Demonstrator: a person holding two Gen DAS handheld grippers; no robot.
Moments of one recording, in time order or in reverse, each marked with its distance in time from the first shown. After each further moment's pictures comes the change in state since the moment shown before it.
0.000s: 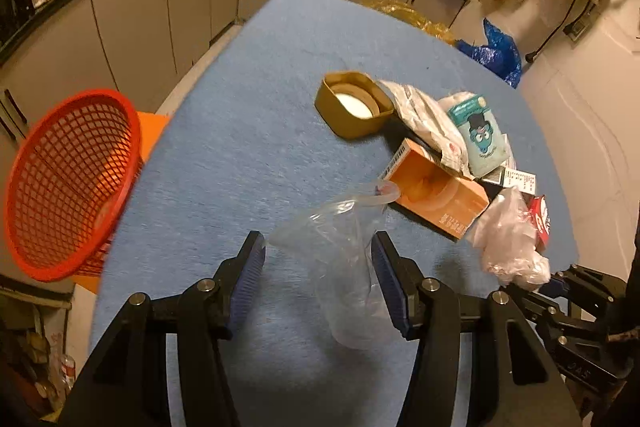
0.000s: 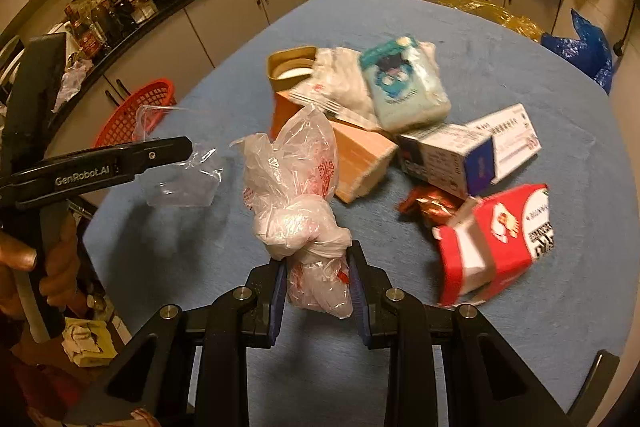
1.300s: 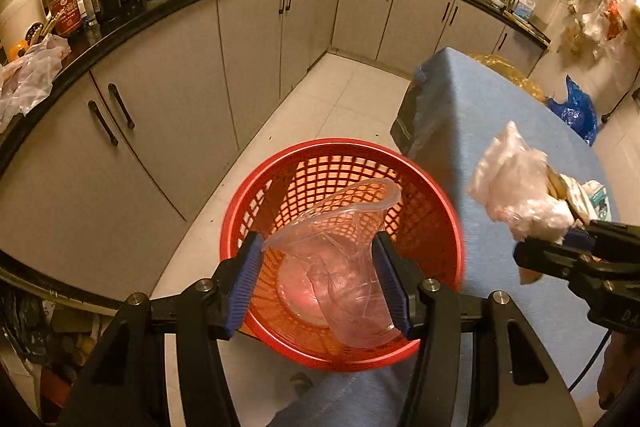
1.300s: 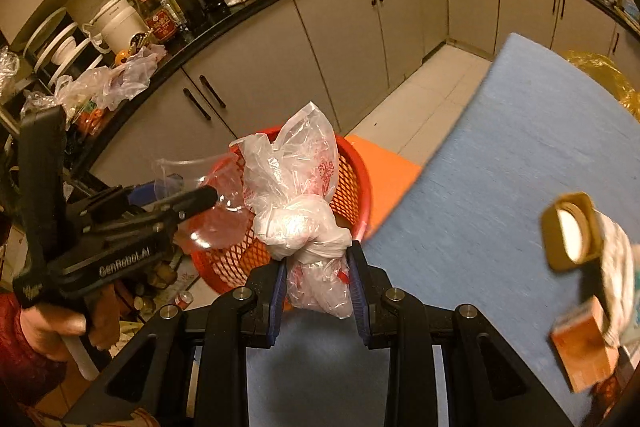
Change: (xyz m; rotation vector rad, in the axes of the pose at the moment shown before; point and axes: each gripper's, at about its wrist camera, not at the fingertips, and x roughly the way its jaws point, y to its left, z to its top) left arm -0.065 0.240 0.032 -0.101 -0.087 0.217; right arm 0.110 0.218 0.143 -0.129 0.047 0.220
